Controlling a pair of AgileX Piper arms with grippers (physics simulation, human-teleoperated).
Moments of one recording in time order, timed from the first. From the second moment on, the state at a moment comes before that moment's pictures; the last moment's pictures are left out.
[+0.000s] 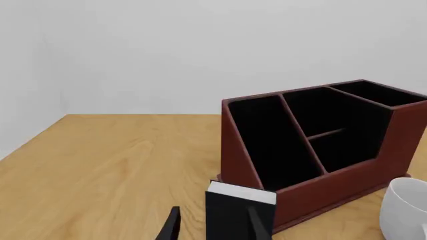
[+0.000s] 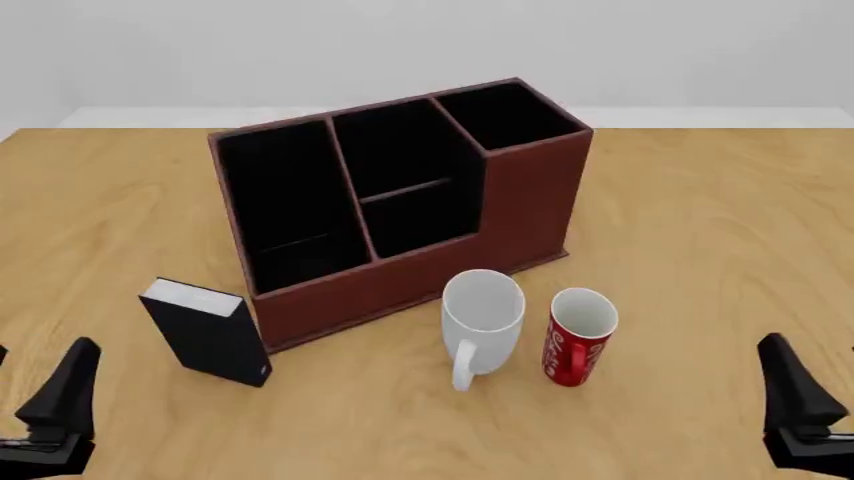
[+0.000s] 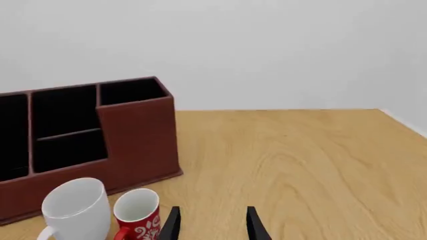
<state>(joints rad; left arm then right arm) 0.00 0.00 0.00 0.00 0.00 -0.02 0.03 -0.03 0.03 0.00</state>
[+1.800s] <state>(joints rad) 0.00 0.01 0.00 0.00 0.00 0.29 0.79 -0.60 0.41 0.32</state>
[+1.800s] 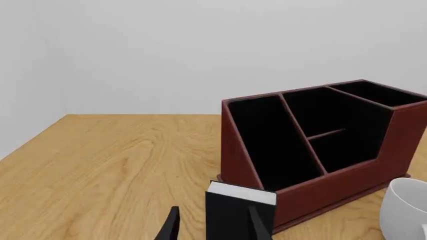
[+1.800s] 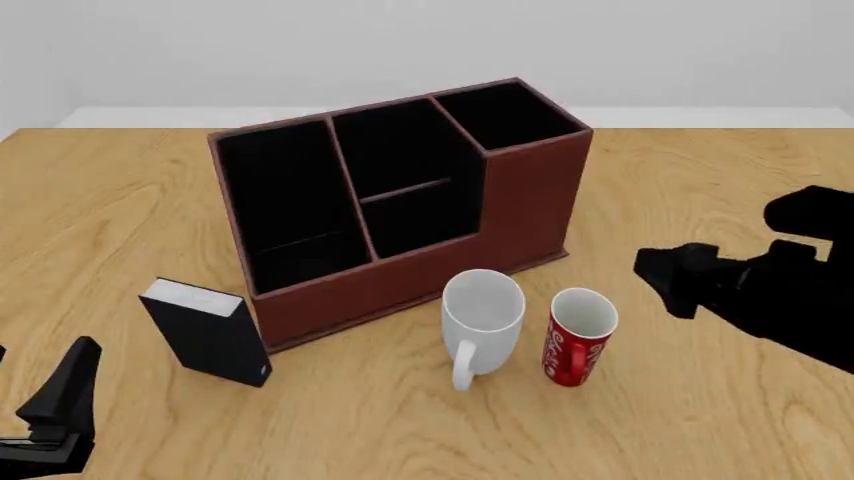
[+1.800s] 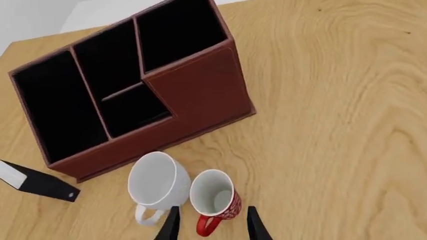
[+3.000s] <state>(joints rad) 0.00 0.01 0.00 0.00 0.00 0.42 1.09 -0.41 0.15 0.50</state>
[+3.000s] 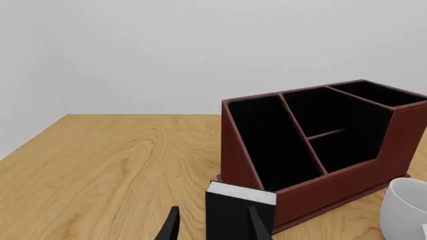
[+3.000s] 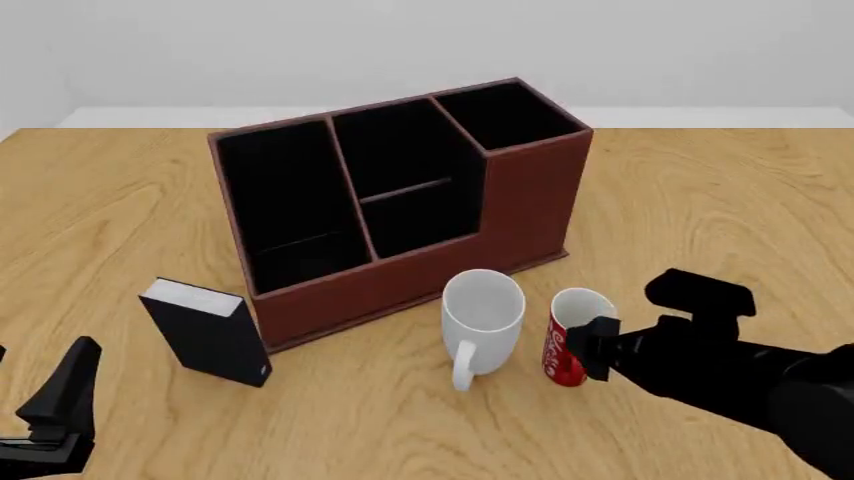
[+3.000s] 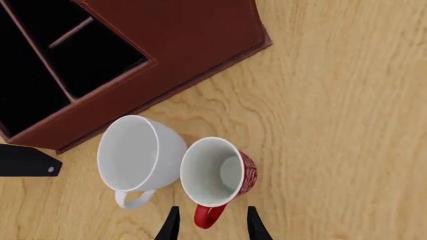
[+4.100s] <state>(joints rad) 0.00 0.01 0.00 0.00 0.00 0.48 1.25 -0.34 -0.03 0.57</state>
